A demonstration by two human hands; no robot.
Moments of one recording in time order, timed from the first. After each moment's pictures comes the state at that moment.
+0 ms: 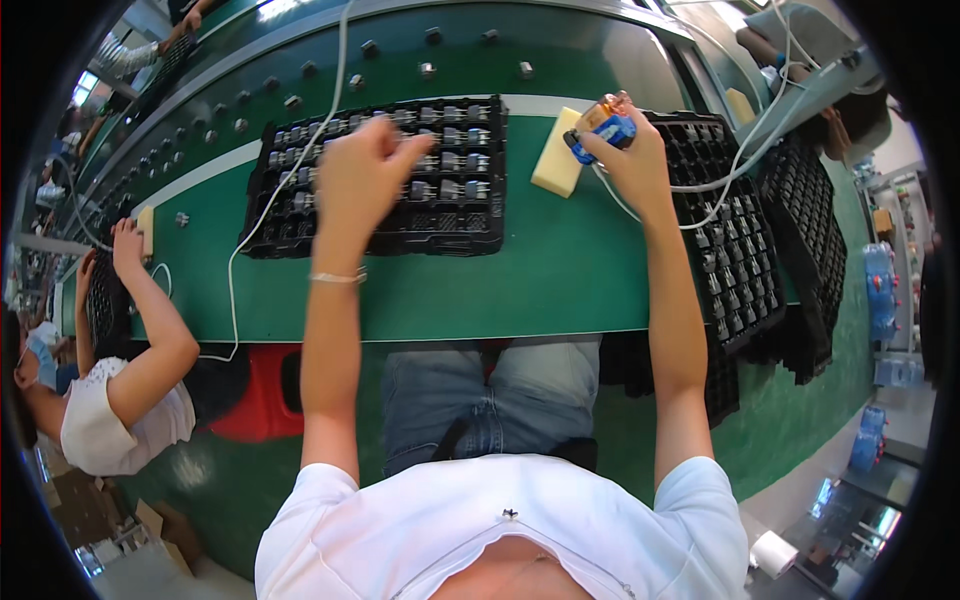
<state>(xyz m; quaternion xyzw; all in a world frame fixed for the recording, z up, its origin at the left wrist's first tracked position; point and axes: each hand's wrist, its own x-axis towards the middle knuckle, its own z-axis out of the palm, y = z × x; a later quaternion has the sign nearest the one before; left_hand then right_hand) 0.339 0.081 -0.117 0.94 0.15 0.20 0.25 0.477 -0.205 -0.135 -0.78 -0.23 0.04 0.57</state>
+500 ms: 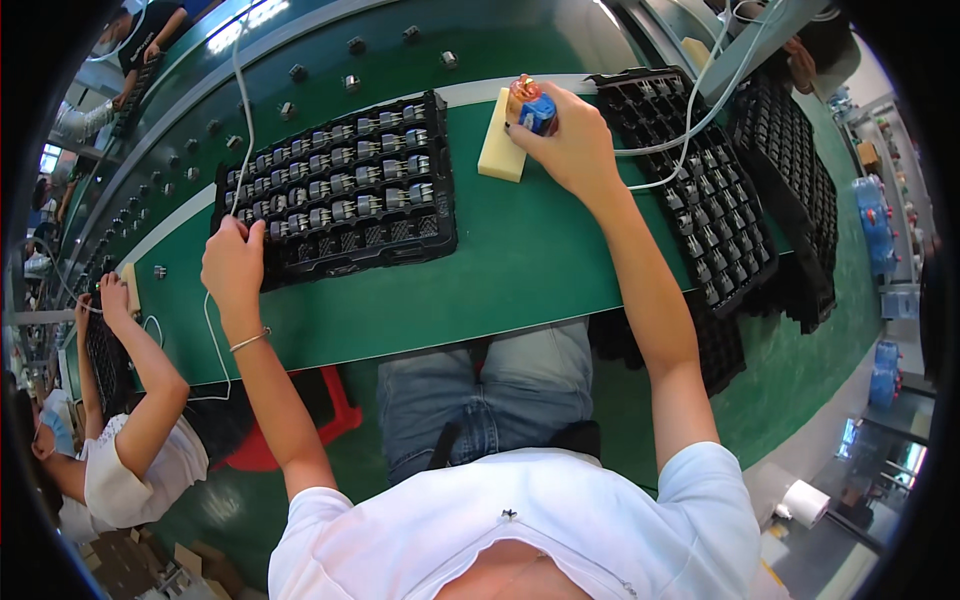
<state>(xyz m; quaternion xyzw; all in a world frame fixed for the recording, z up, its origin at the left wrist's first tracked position) 0.275 0.168 -0.133 0.93 0.34 0.12 -0.02 0.466 -0.197 -0.142 -0.88 -0.24 -0.15 0.38</state>
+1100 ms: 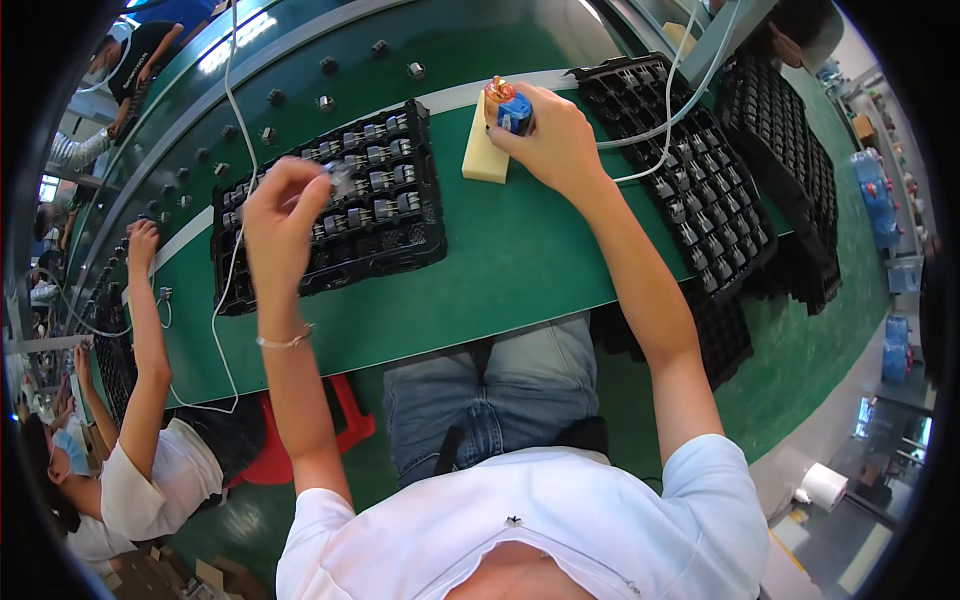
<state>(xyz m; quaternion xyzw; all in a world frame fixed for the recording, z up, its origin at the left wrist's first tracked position) 0.324 0.085 -0.102 0.83 0.00 0.19 0.53 0.463 -0.197 -0.134 -0.89 -0.23 -0.11 0.38</state>
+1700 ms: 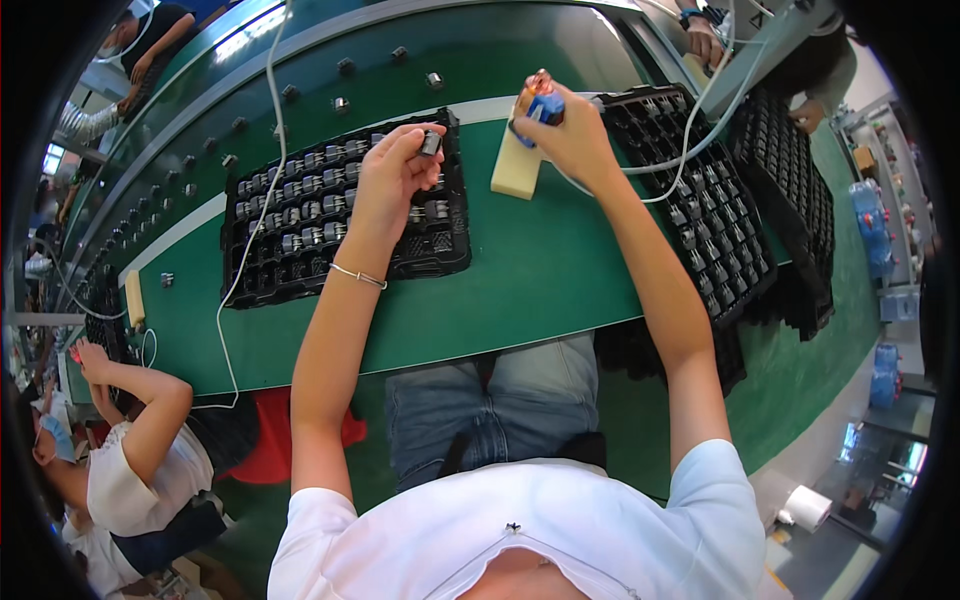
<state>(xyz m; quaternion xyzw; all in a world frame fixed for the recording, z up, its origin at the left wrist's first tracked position) 0.393 0.041 -0.152 0.54 0.04 0.03 0.84 0.500 -0.185 -0.144 -0.86 -0.22 -0.05 0.46</state>
